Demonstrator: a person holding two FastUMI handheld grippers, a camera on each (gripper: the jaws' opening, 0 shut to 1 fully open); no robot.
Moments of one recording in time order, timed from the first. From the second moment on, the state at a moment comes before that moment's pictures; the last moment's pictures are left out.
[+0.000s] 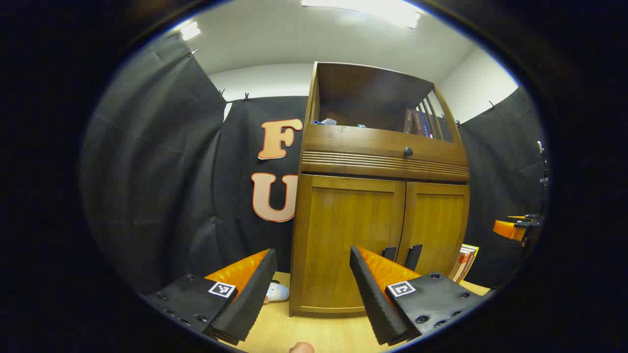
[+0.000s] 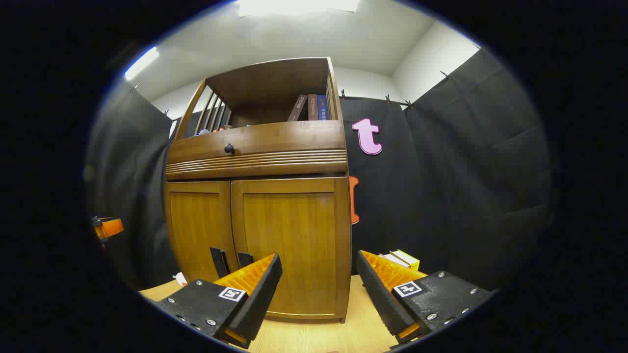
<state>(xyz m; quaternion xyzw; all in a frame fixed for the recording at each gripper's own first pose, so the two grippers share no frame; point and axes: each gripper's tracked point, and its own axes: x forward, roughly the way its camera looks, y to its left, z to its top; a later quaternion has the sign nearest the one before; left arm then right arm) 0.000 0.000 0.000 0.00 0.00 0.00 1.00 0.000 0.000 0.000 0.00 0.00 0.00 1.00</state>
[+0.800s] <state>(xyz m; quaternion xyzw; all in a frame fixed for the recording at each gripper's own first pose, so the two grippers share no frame) -0.028 0.001 0.010 0.02 0.01 0.01 1.00 -0.042 -0.005 0.001 -0.02 0.01 0.00 1.00</state>
